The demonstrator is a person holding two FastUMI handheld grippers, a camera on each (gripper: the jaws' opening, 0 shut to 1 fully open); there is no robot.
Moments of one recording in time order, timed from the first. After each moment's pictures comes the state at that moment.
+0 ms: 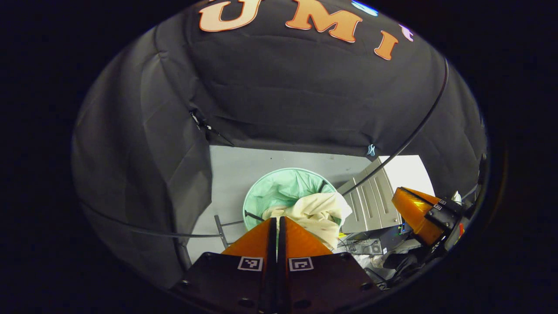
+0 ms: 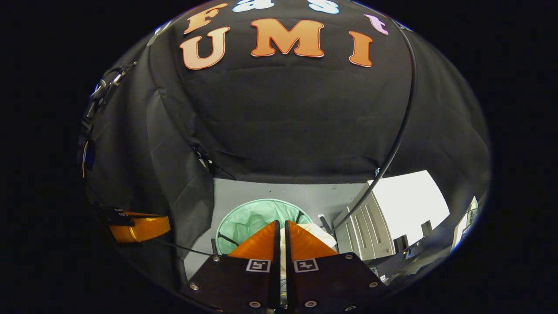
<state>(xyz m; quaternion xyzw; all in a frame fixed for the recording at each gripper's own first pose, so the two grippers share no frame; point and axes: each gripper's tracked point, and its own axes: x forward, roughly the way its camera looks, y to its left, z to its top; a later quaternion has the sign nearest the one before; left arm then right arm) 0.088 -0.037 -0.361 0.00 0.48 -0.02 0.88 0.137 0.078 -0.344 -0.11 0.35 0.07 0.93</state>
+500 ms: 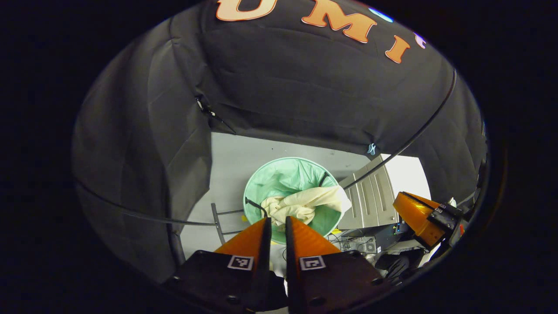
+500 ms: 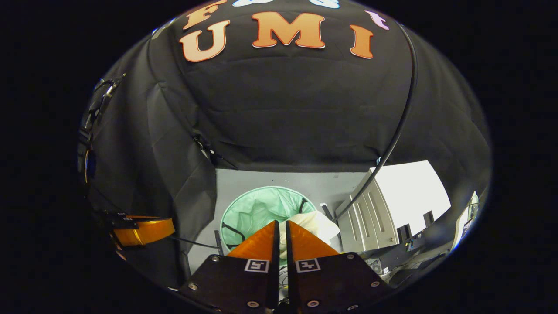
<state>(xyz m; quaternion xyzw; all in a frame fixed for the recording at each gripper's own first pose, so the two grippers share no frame) 0.057 -0.016 -0.376 -0.03 0.51 -0.01 0.86 0.109 0.087 -0.360 -0.10 0.39 0.06 0.91</state>
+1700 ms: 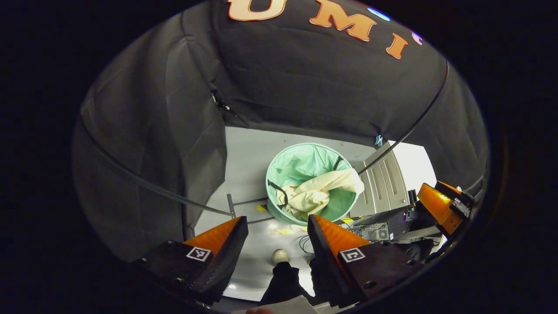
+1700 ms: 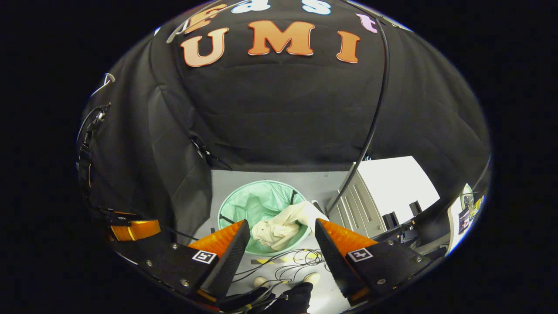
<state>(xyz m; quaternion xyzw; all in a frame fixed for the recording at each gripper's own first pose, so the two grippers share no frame) -0.008 0.034 -0.340 0.00 0.50 0.00 0.86 0.038 0.067 -0.316 -0.11 0.35 0.04 0.93</state>
